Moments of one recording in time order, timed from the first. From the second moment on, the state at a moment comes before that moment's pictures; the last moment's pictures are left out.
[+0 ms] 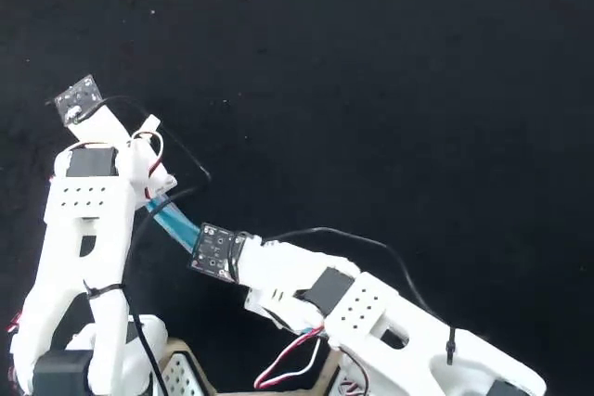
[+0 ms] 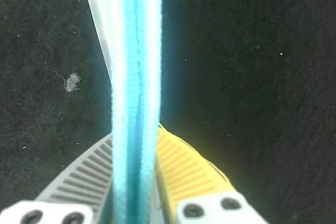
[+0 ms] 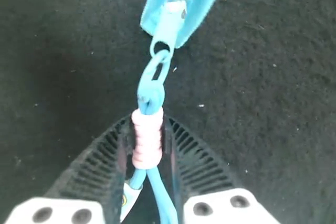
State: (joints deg) left arm -8.2 -30.4 37.6 68.1 30.5; right arm -50.7 -47.0 78.3 40.4 21.1
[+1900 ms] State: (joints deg) left arm -10.0 -30.4 37.4 68.0 30.4; right arm -61.1 -24.4 74.2 10.1 9.4
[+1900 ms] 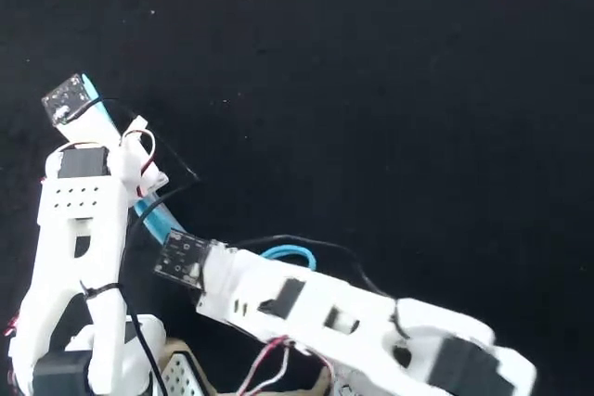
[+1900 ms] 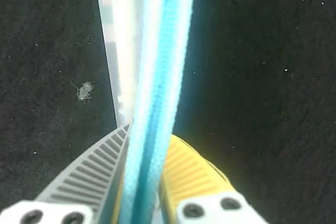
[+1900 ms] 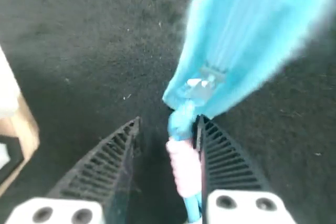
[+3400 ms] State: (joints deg) left arm -10.4 -30.4 35.9 67.9 30.4; right arm -52.8 -35.7 74.9 13.8 8.9
